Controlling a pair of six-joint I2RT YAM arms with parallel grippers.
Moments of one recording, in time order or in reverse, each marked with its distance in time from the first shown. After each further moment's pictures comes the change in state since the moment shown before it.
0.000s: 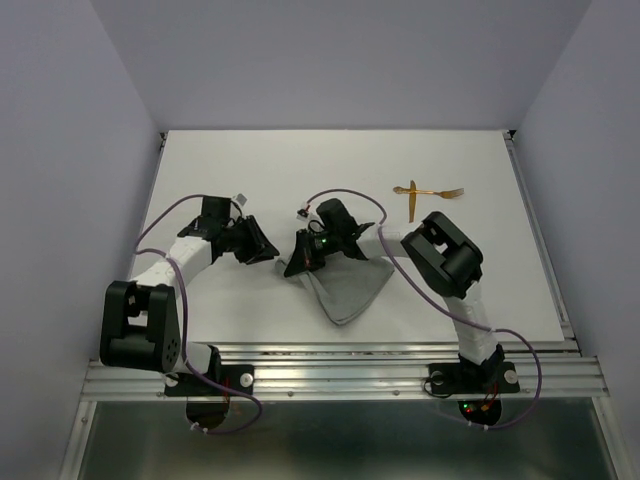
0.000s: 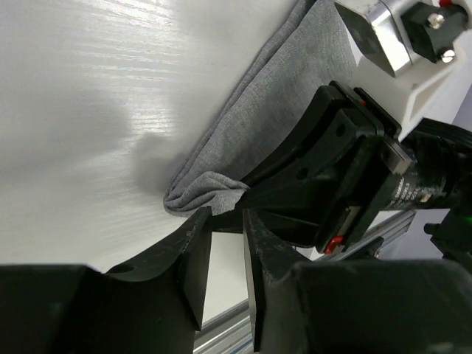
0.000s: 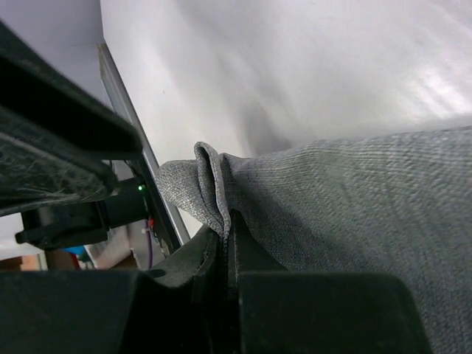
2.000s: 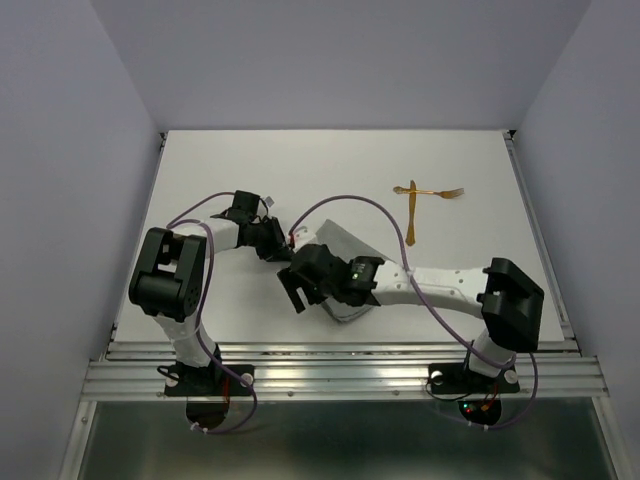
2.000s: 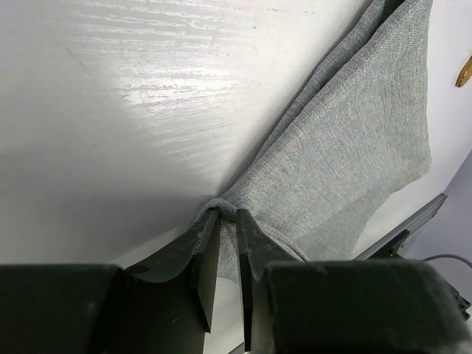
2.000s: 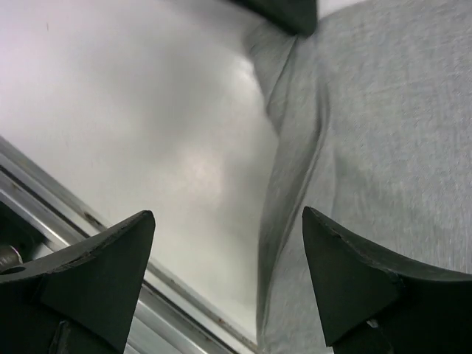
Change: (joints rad) left arm -0.117 0.348 0.126 0.111 0.010 0.017; right arm 0.330 -0.474 -0.087 -0.533 0.992 -0.306
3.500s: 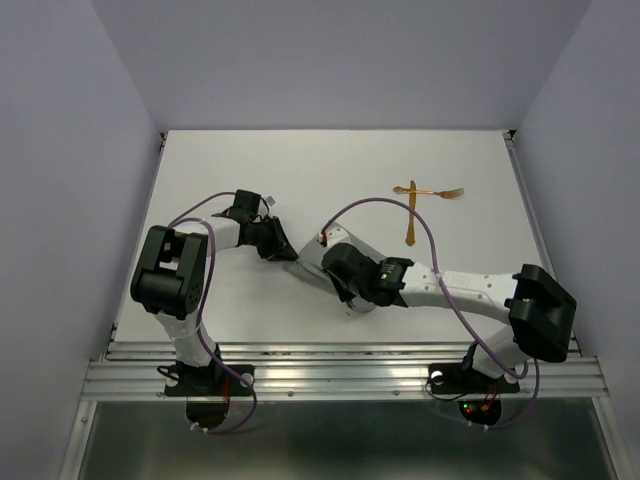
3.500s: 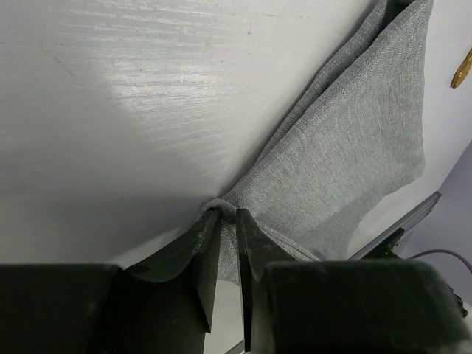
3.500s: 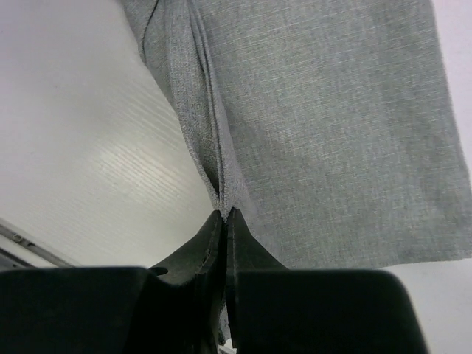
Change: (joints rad) left arm -0.001 0.019 0.015 0.000 0.013 -0.006; right arm 0.024 -0.160 -0.206 -0.032 0.175 -0.069
